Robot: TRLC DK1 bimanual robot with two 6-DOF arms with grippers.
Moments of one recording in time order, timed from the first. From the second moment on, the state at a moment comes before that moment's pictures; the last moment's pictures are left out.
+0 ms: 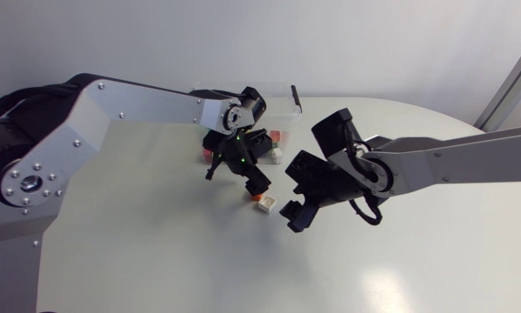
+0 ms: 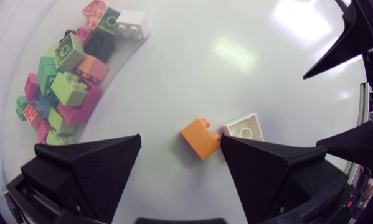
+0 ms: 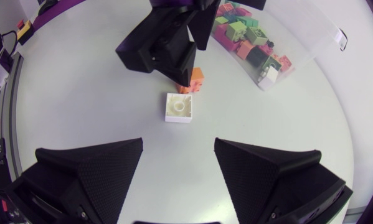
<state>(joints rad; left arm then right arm) -0.57 2.26 1.72 -0.72 0.07 0.39 0.52 1.69 0.89 -0.19 -0.18 -0.43</state>
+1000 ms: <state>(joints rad) -0.56 2.33 1.79 -0.72 0.04 0.38 0.52 1.63 0.84 -0.19 -0.18 -0.43</state>
